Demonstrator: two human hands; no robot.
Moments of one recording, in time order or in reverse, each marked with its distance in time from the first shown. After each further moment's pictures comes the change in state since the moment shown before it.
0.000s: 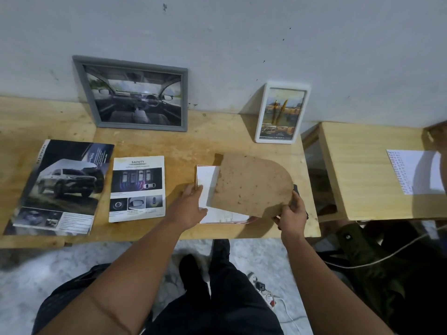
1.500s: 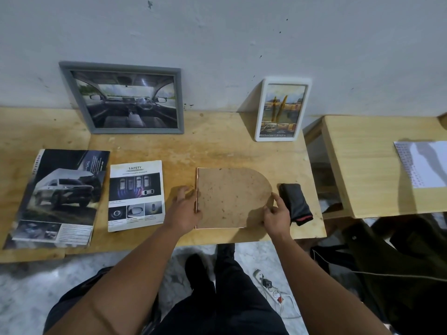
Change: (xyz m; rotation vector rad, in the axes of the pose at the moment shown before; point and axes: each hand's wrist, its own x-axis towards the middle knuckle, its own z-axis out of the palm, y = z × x) left_hand 0.020 -0.010 0.012 -0.041 0.068 -0.043; right_hand 0.021 0.027 0.027 -0.426 -0.144 -0.029
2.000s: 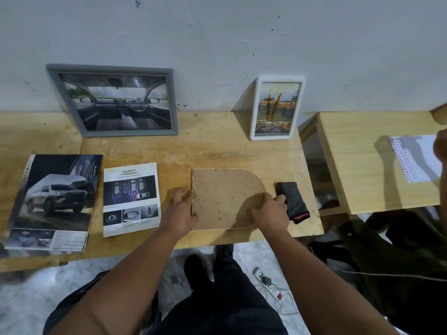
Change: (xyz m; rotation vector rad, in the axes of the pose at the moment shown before) left_hand -0.002 0.000 0.001 0.066 -0.001 0.010; right_hand -0.001 -0.025 0.003 -0.772 -0.017 -0.043
